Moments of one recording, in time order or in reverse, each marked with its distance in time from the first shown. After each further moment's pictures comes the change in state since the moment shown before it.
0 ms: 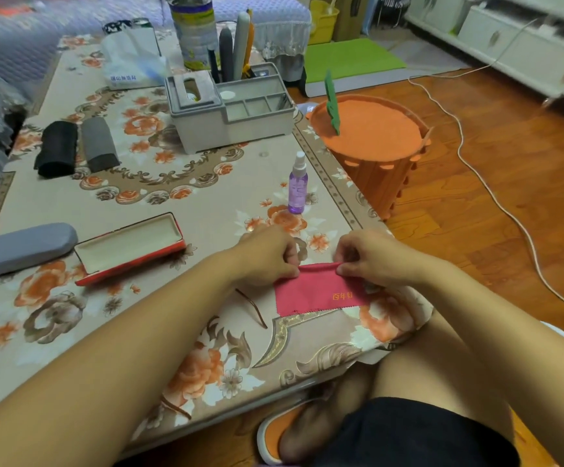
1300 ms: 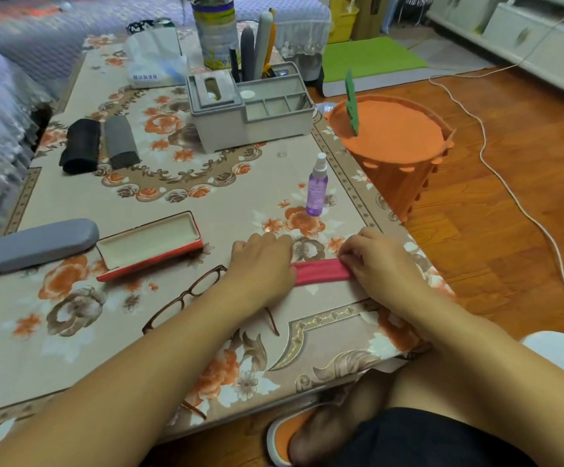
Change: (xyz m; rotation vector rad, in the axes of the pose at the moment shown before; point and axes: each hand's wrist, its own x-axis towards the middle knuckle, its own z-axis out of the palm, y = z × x) left_hand -0.033 0.005 0.008 0.248 0.166 -0.262; right_hand 0.010 -0.008 0.042 -0.098 0.439 -0.053
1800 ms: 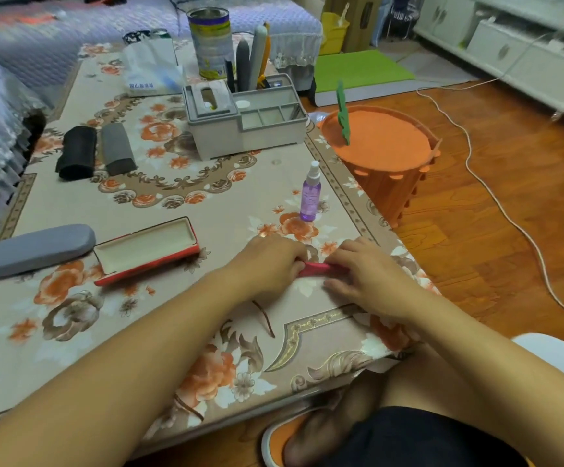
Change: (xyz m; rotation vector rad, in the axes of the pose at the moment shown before) left_hand 0.011 -0.001 -0.014 -0.041 -0.034 0.333; right_hand -0.010 -0.011 -0.016 -0.092 -0.174 -0.199
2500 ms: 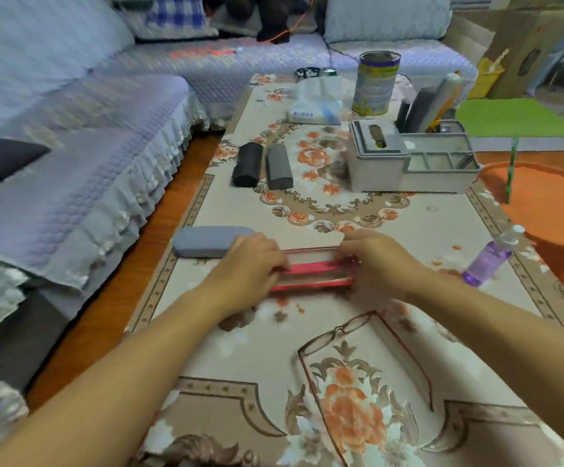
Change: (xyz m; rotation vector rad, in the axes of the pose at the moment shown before) left_hand -0.164 -0.192 -0.041 0.103 0.410 -0.228; right_hand 0.195 -0.147 0.036 0.056 -0.037 -0.425
